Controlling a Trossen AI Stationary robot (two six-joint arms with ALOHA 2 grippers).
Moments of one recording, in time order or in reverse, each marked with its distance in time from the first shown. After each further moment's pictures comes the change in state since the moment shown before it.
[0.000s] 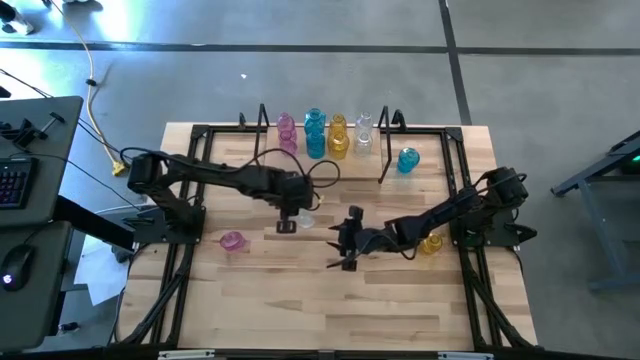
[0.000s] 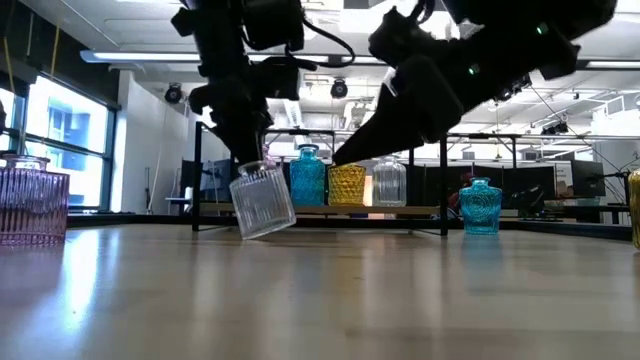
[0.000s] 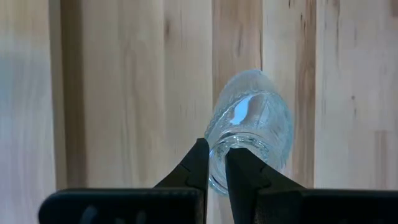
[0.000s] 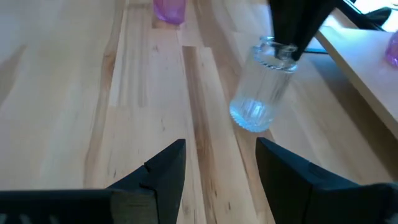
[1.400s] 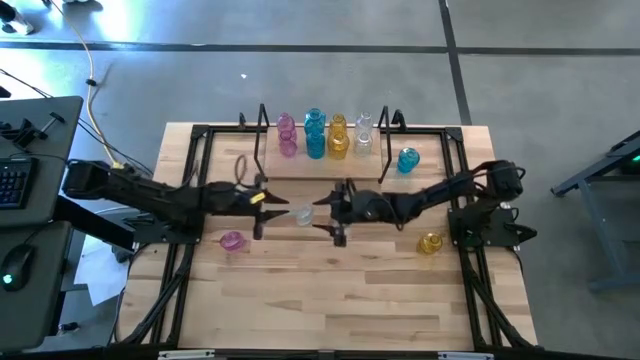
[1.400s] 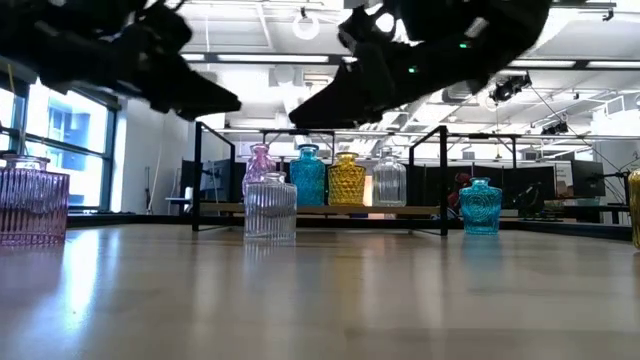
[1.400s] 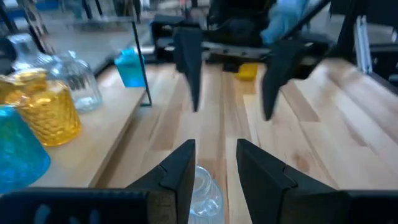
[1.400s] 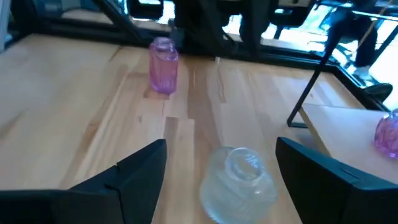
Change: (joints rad) left arm -0.075 -0.622 -0.888 1.267 -0.002 -0.074; right arm -0.242 0.001 0.027 0.229 -0.333 -0.219
